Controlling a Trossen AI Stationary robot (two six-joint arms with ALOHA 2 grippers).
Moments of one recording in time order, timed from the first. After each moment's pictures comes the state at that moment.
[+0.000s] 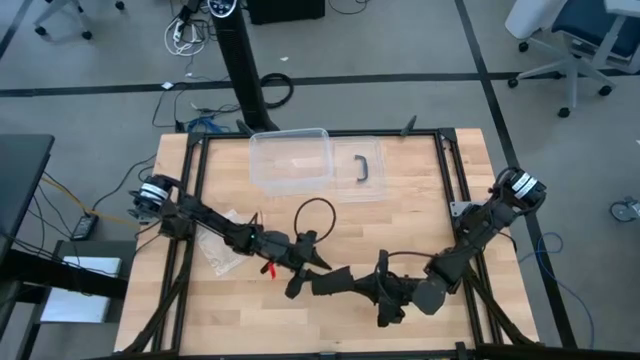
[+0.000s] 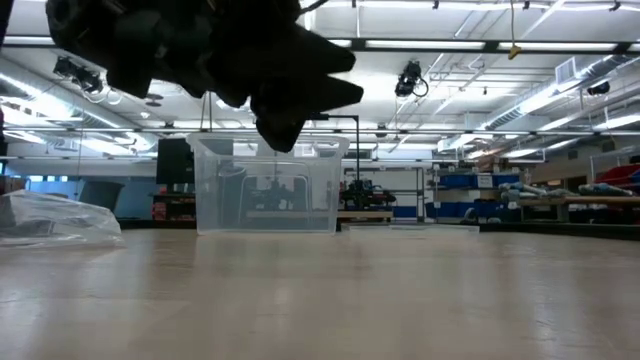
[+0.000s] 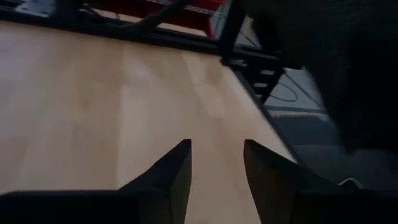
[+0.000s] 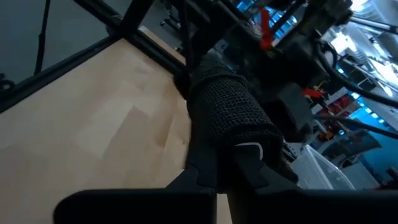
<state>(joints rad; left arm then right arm) -0.29 1.77 0.75 0.77 0.04 -0.28 0.79 1.62 0.84 0.54 0.87 -0.47</state>
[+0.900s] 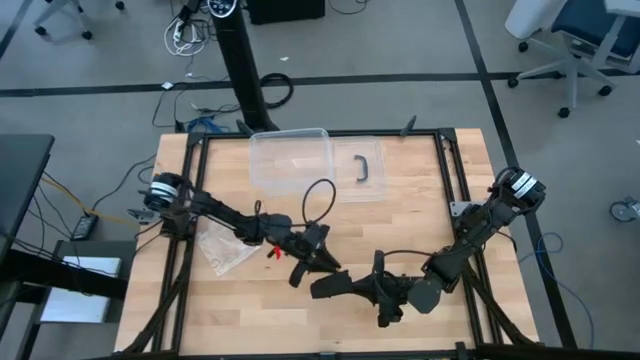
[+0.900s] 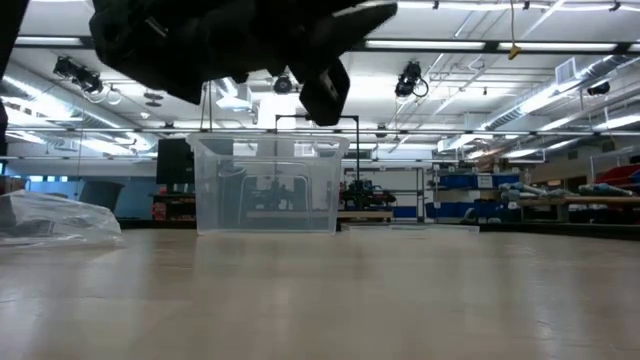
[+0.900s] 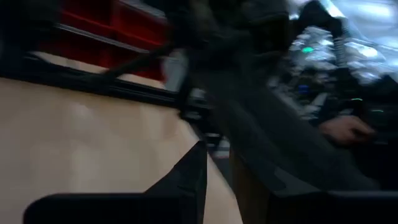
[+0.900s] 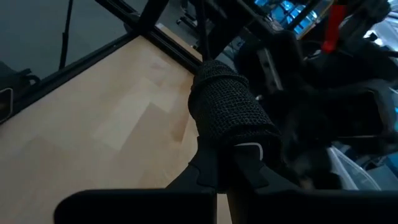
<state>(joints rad) -0.20 1.83 0.82 1.02 0.31 -0.41 0.76 1.62 0.84 0.49 0.79 -0.42</state>
